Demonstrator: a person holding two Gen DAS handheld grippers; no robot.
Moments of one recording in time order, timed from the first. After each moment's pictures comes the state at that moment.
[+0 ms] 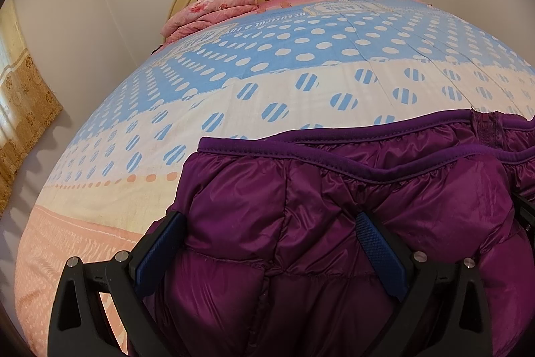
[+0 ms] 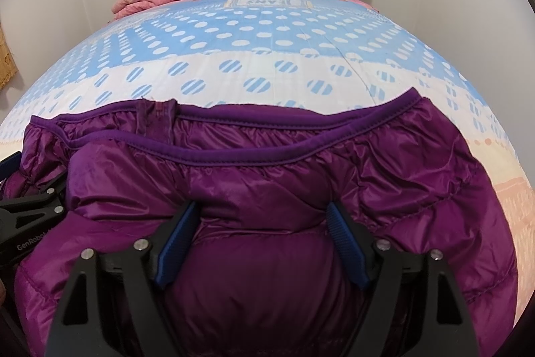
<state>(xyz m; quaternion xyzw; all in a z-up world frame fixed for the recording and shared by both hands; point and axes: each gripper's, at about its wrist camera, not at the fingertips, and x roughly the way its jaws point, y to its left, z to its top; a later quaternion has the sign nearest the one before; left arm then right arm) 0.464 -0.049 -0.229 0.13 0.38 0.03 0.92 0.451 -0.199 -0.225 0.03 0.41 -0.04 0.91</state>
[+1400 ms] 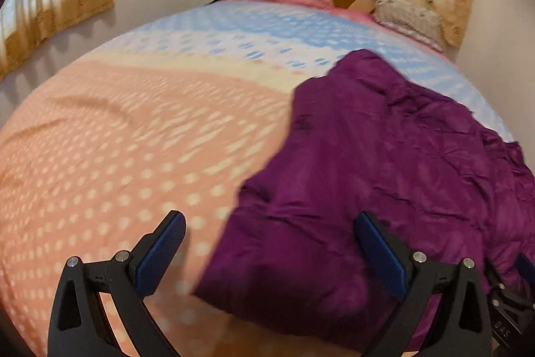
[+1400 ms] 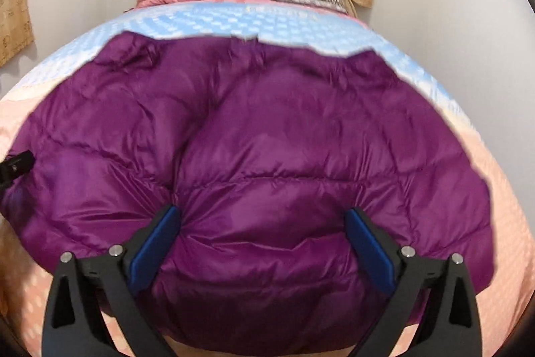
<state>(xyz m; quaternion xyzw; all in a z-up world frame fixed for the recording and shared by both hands) 0.272 0.083 -0.223 -0.08 0.38 0.07 0.92 0.286 -0.145 -0.230 -0.04 0.40 -0.06 0.91</state>
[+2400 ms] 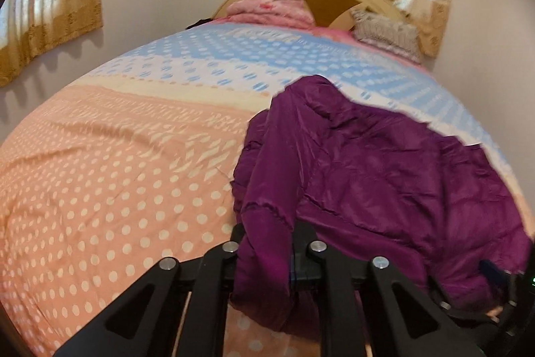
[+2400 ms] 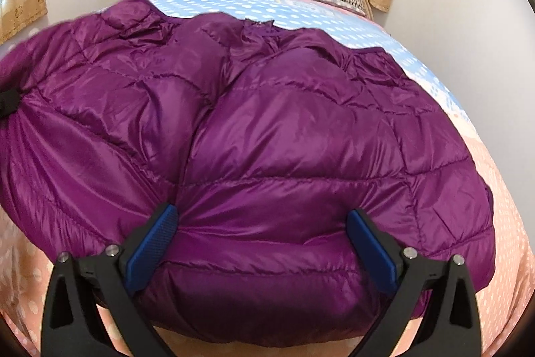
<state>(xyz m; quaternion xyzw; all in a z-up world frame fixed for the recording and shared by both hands) 0.255 0.113 -0.189 -0.07 0.36 0.05 0.93 0.266 -0.068 -0.235 -0.06 0.42 -0.03 0.90</state>
